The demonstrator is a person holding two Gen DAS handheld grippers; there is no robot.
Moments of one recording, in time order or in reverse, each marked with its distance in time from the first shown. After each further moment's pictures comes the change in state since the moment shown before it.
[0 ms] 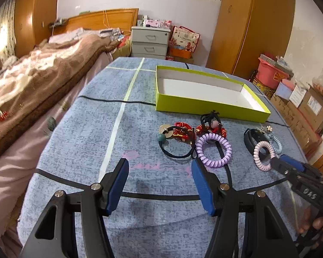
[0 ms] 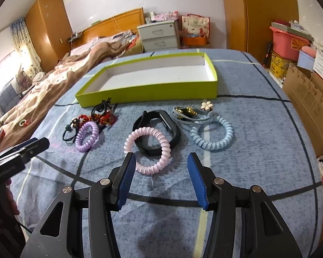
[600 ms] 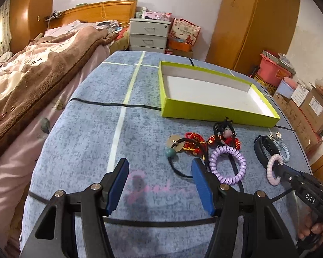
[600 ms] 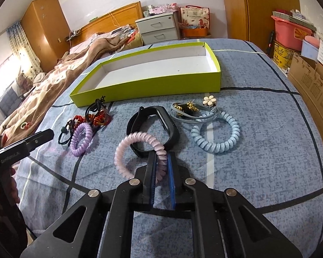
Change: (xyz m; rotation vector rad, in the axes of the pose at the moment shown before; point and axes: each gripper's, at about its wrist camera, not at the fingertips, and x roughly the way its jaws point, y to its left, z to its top) left arm 0.030 0.009 0.023 0.015 0.062 -0.019; right arm 0.013 -0.008 0.004 0.043 0.039 0.034
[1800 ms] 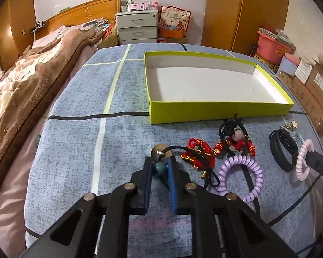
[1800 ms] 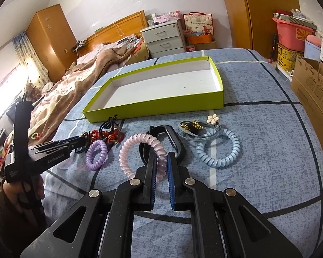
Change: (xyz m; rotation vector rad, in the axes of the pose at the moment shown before) left arm 0.037 -0.017 0.018 0.122 0.069 0.042; right arm -0.013 -0.002 0.016 0.024 -0.051 0.067
